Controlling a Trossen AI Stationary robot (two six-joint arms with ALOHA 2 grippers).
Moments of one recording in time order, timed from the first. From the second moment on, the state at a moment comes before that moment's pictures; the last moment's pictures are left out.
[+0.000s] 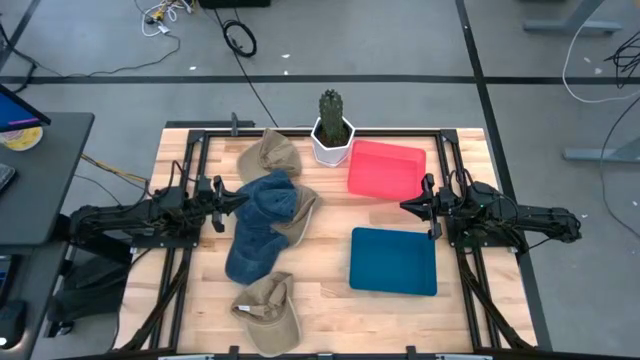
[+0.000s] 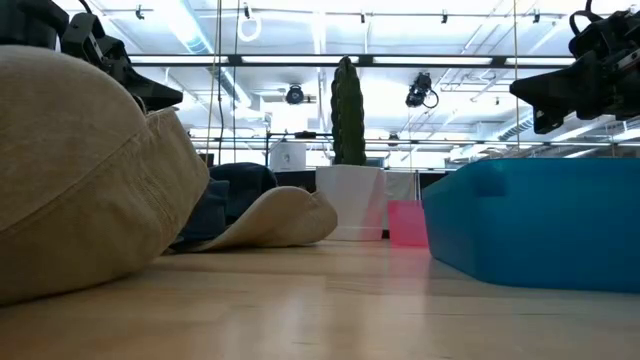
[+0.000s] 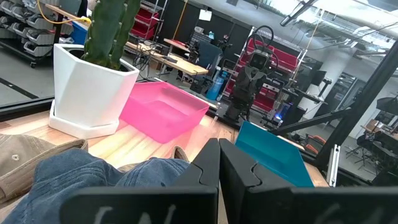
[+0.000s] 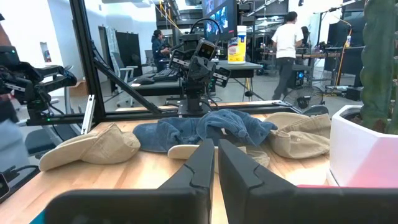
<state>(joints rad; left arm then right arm) 0.07 0.02 0.01 0.06 -0.18 -0.41 -0.12 0.00 0.02 0.03 -0.12 0.04</state>
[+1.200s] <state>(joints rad) 0.07 0.02 0.01 0.07 -0.18 -0.47 -0.12 0.00 0.02 0.03 -0.12 0.04</state>
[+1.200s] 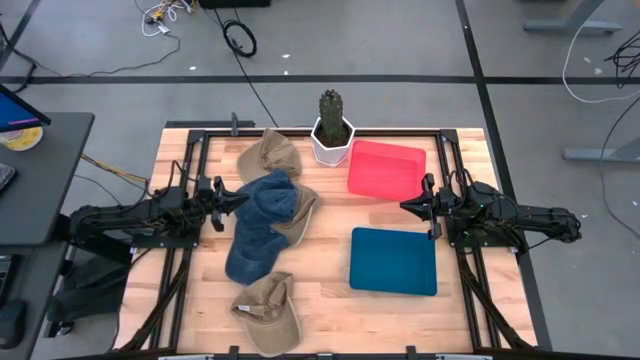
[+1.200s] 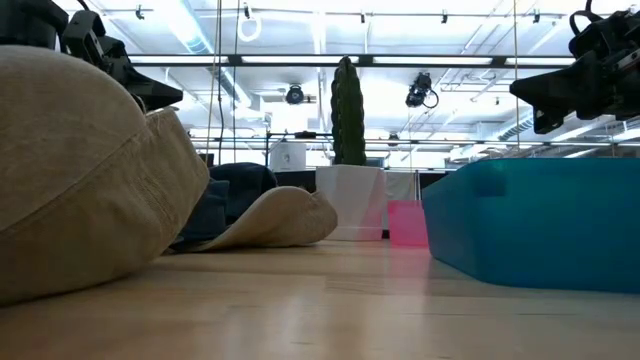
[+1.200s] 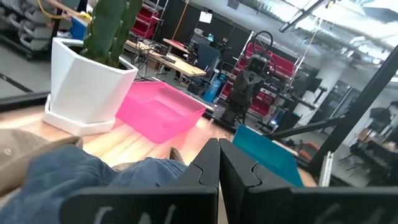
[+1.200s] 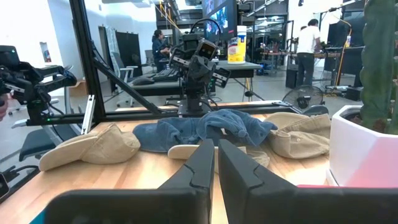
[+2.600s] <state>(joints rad) 0.07 0.41 0.60 -0.05 -0.21 -0.07 -0.12 0.50 0.56 0.34 0.27 0.33</state>
